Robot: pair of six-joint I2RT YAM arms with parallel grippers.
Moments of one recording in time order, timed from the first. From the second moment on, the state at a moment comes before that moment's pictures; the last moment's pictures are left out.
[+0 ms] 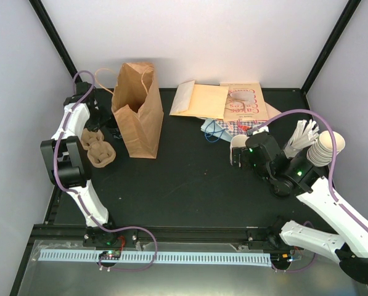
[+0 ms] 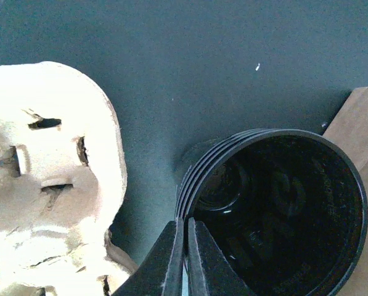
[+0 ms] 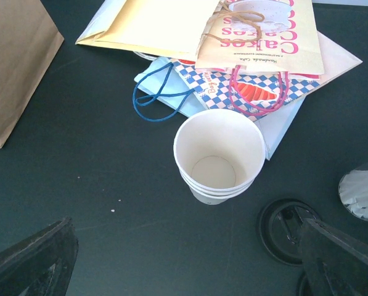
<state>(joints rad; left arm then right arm) 0.19 1.88 1.60 -0.87 0.06 -0.44 0.77 0.94 1.14 -0.99 0.44 0.46</state>
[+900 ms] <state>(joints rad) 0.16 1.81 1.63 -0.94 0.01 -0.43 0.77 0.94 1.13 -0.99 0.42 0.46</state>
